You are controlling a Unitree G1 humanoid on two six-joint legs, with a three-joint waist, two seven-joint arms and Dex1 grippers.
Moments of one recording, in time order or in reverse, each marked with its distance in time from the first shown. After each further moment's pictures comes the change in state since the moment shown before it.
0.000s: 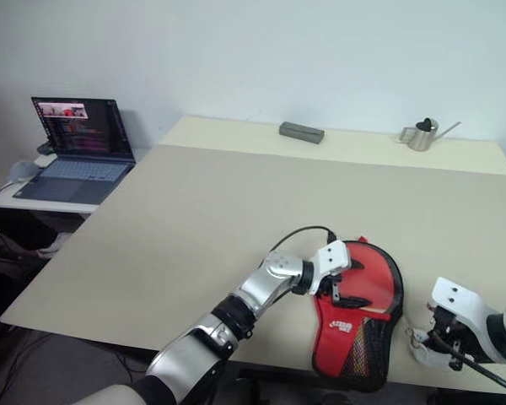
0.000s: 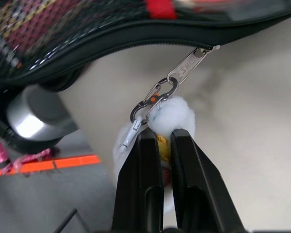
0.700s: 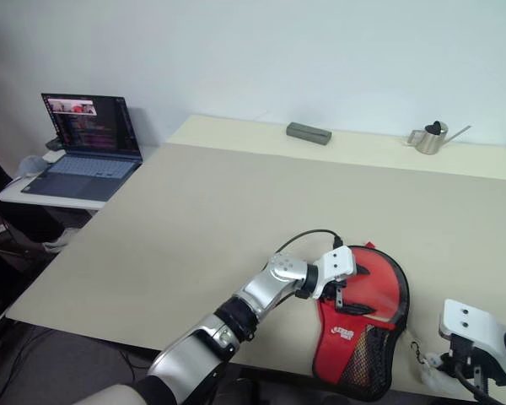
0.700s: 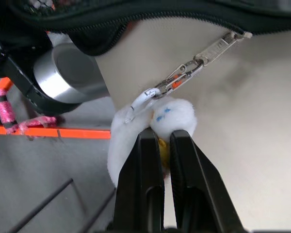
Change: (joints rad) left arm -0.001 -0.005 -0.032 0.004 -0.003 -0.018 -0.008; right arm 0.141 -0.008 -0.082 -0.032 -0.038 -0.115 0.114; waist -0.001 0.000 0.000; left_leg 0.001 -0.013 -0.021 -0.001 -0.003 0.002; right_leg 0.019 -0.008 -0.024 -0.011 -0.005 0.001
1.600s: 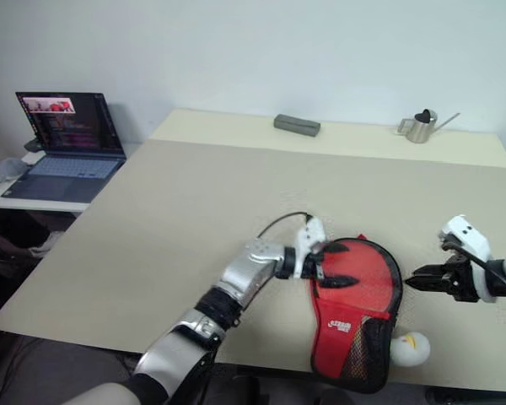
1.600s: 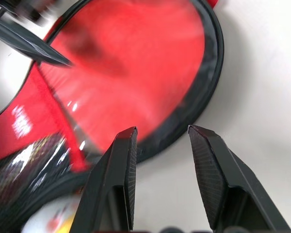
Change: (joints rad) left arm -0.005 0.110 0.209 -0.295 -0.217 0.292 -0.113; right arm -0.801 0.180 0.278 0.405 0.203 0.332 -0.254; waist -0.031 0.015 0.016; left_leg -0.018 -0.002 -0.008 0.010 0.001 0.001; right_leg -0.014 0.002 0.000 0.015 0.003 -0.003
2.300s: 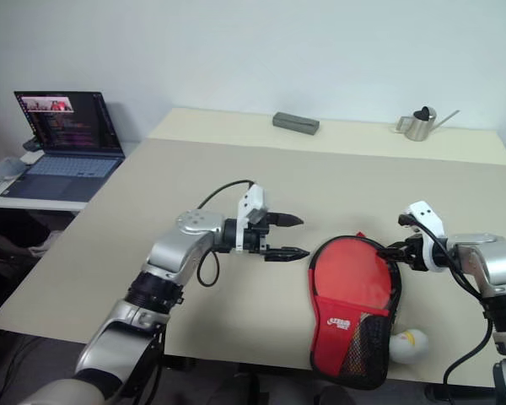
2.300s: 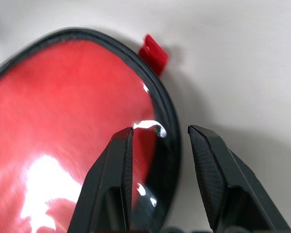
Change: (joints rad) left arm 0.023 0.330 0.055 -0.181 -0.085 0.103 -0.083; right arm -0.306 0.249 0.196 0.375 -0.168 -0.105 -0.116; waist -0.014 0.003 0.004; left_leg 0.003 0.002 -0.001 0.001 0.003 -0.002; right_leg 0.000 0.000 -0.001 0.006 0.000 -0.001
